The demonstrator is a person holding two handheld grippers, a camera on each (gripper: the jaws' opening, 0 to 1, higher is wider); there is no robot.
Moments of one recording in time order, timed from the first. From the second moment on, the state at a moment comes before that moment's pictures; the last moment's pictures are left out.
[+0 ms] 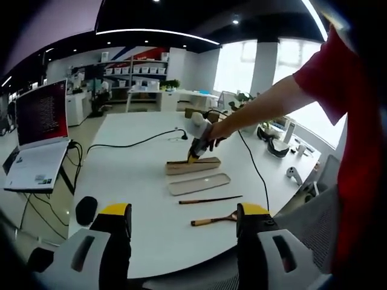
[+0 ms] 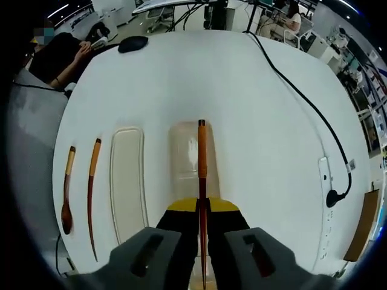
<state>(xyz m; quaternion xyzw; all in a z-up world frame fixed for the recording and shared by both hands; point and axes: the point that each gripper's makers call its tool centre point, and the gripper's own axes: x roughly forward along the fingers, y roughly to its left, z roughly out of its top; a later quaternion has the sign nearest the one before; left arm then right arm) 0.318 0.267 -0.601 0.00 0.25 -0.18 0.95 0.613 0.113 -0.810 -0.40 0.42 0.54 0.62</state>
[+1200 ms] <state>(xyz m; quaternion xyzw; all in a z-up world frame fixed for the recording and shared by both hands) 0.313 0.272 -0.596 0.00 0.26 -0.17 0.95 0.614 0.112 -0.820 -0.39 0.44 0.52 0.62</state>
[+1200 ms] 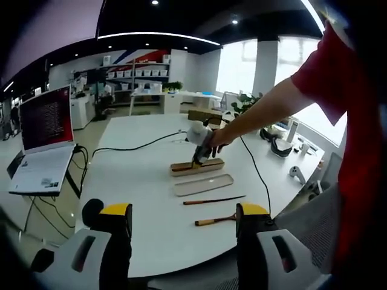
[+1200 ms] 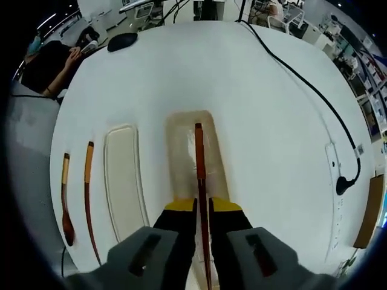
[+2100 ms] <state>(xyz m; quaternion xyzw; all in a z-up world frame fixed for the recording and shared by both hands) 0.303 0.262 -0.573 0.00 0.22 -0.19 0.96 0.598 0.079 -0.752 -0.38 0.42 0.51 0.64</state>
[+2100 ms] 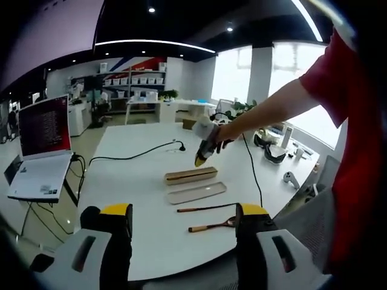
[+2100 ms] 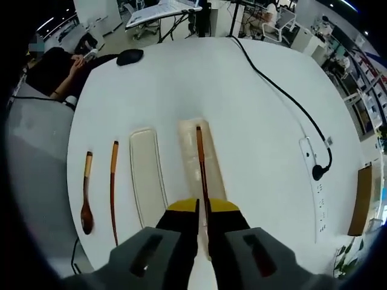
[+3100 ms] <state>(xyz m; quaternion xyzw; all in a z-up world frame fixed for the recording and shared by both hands) 0.292 0.251 -0.559 0.01 0.21 -0.21 0.96 0.531 0.086 -0.701 -0.40 0.39 0.54 0.64</state>
